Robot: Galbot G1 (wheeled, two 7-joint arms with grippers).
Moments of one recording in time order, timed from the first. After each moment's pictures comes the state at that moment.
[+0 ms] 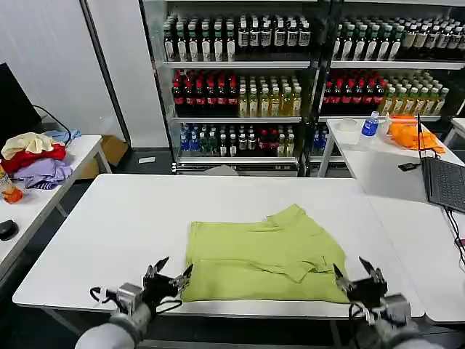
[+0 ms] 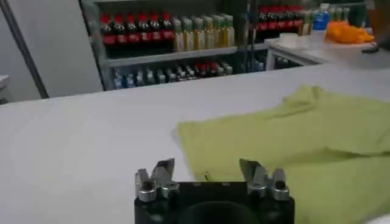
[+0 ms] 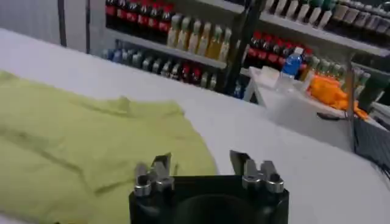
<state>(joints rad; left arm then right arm) 1.30 -0.97 -0.27 -2.11 -0.58 0.57 -0.26 -1.41 1.02 0.56 2.14 0.40 -0.58 0.16</state>
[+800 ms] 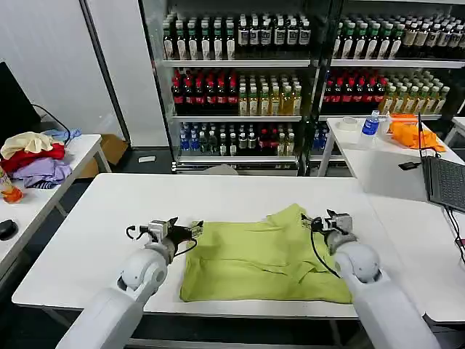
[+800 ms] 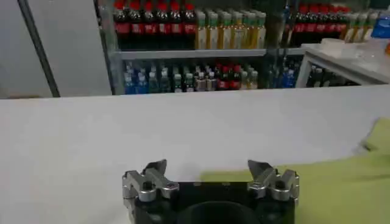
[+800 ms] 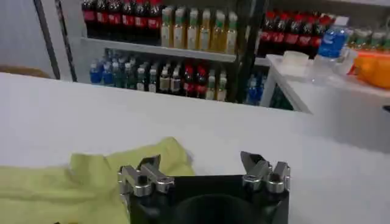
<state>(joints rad) 0.78 -1.11 -0.06 -1.60 -0.69 0.57 -0.29 -0.71 1.12 0.17 1.46 0.54 -0.58 0.18</state>
